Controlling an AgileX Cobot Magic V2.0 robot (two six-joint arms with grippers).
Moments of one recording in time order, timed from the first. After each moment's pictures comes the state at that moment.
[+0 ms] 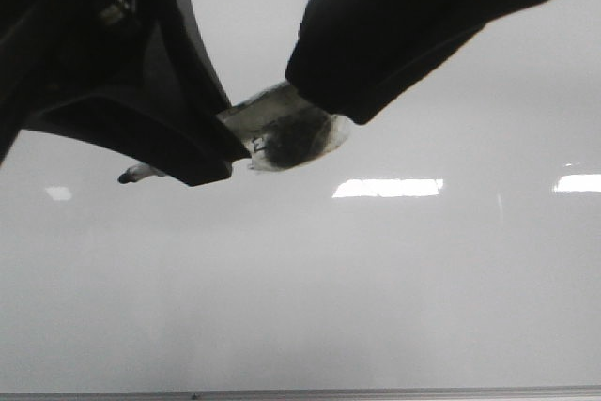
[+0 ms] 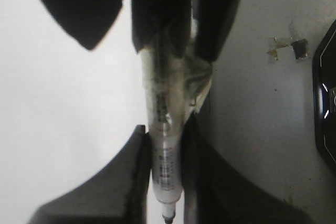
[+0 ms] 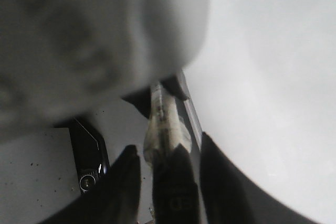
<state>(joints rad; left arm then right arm) -1.09 1.24 -0.91 0.25 0.68 0.44 0.90 1.15 -0.95 0.20 0.68 -0.48</state>
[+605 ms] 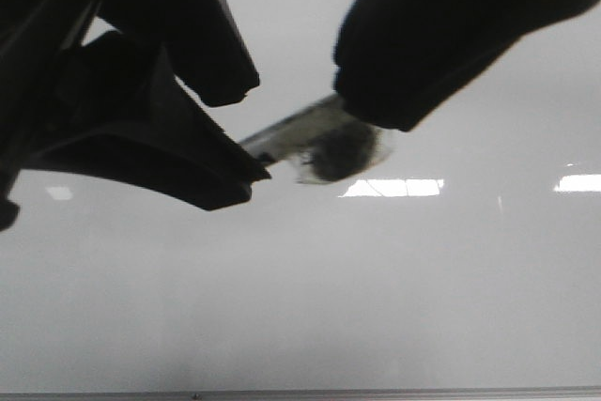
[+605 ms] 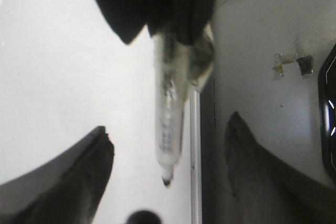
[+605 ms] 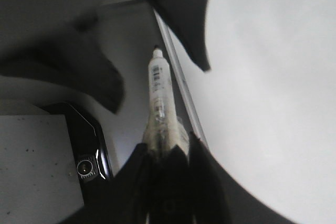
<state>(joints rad) -1.09 1.24 -0.91 0.24 0.64 0.44 0.83 1.12 -0.92 0.17 0.73 -0.48</state>
